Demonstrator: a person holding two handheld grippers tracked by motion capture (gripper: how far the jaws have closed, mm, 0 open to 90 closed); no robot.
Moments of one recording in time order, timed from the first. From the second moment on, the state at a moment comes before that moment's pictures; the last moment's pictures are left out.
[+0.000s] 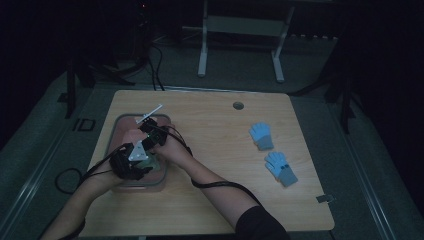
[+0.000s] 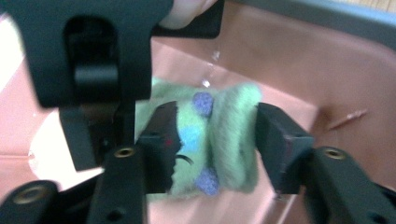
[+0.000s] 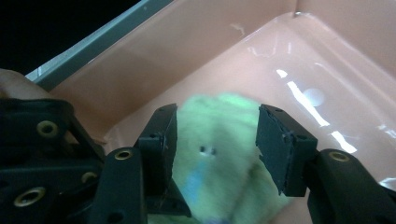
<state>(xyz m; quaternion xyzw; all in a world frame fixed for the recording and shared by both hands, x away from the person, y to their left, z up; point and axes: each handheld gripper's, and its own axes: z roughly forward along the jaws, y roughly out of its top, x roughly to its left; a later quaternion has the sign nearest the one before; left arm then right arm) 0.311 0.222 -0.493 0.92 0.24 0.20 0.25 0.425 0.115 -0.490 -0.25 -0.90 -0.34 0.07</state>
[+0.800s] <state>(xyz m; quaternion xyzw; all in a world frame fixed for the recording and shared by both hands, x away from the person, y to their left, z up) 0.284 0.198 -0.470 0.86 0.33 0.23 0.32 0.410 0.024 -0.452 -0.23 -0.88 -0.41 0.06</state>
